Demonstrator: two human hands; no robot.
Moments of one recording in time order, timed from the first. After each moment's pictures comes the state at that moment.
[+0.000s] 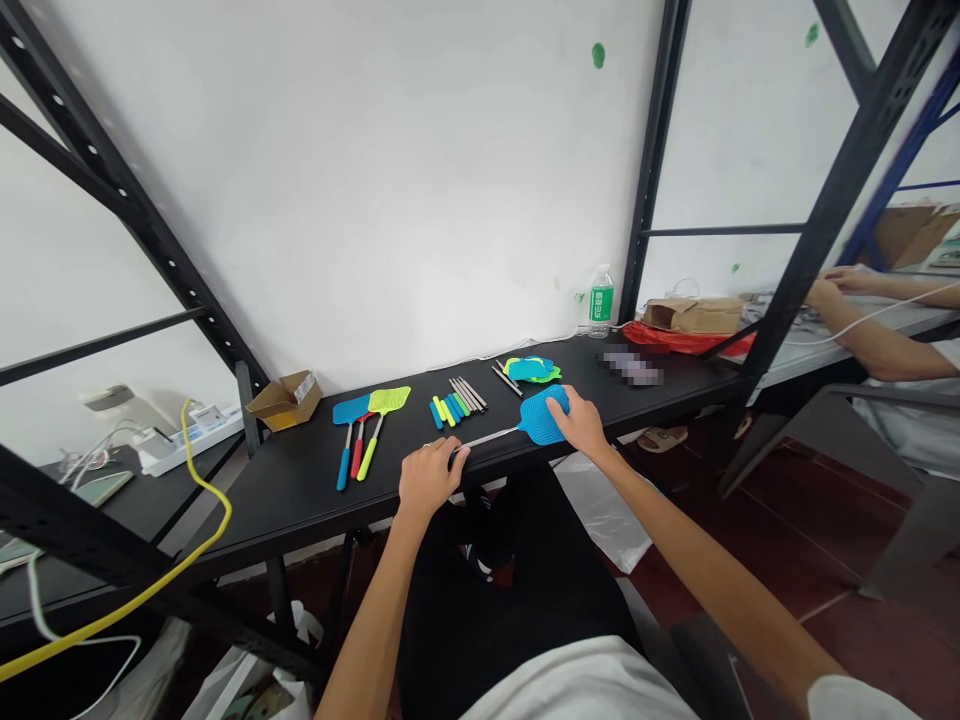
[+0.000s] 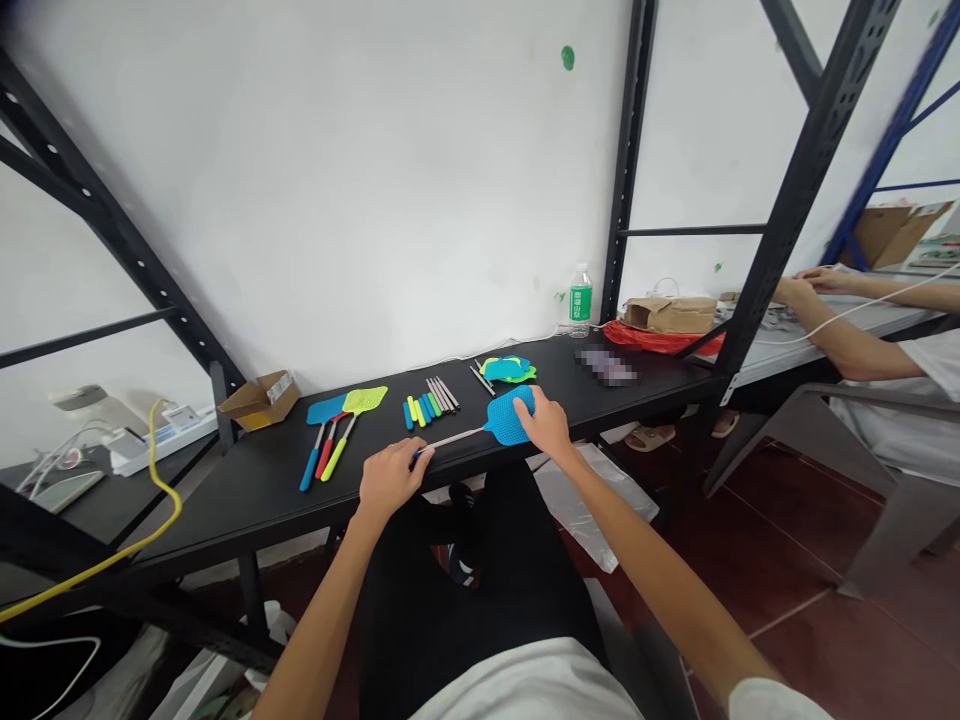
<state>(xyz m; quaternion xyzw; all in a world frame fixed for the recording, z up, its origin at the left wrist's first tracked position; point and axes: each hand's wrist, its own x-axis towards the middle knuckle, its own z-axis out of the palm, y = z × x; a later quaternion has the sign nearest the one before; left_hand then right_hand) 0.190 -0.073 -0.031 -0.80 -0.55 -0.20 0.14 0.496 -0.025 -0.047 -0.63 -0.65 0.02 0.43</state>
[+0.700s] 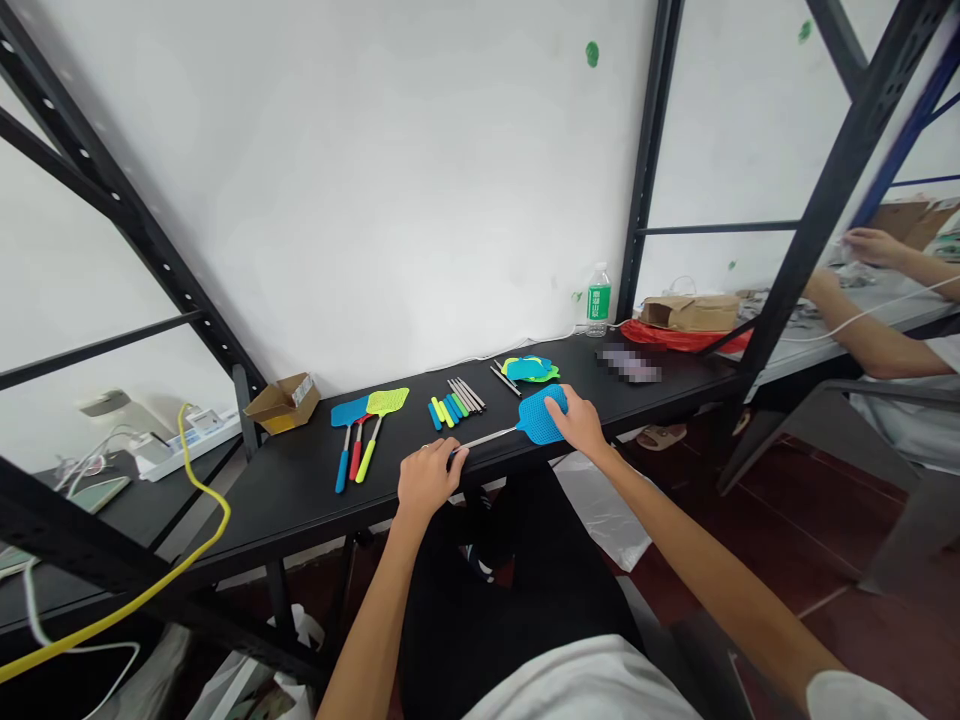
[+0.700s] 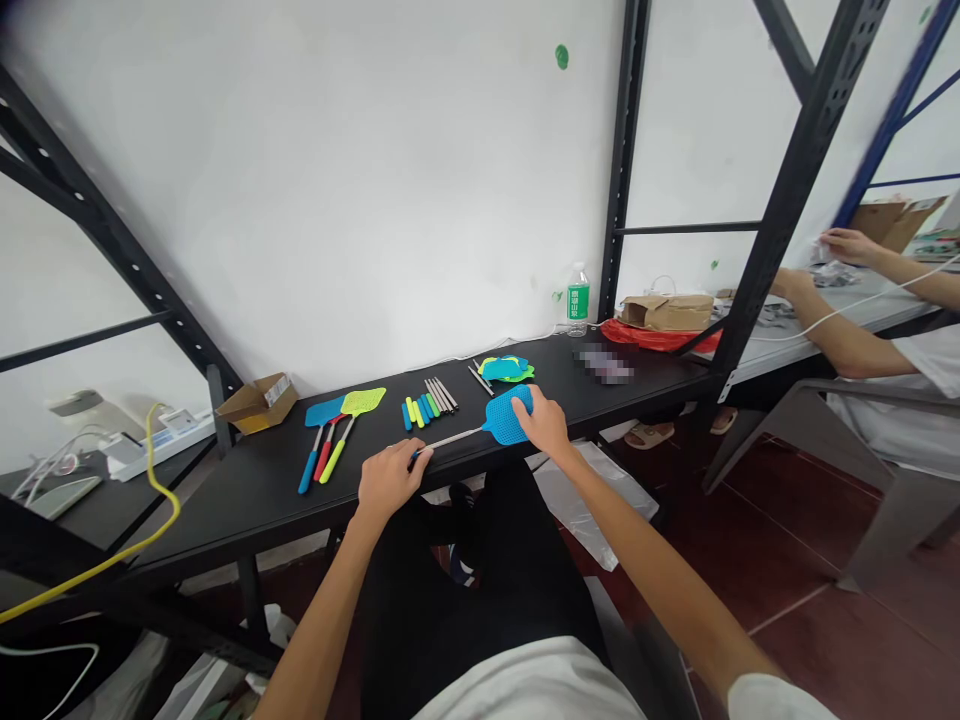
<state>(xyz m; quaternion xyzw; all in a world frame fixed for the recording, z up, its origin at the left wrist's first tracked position) 0.190 -0.073 -0.030 -0.80 -0.55 -0.20 0.14 0.496 -0.025 -0.048 -0.63 -0.65 0.02 0.42</state>
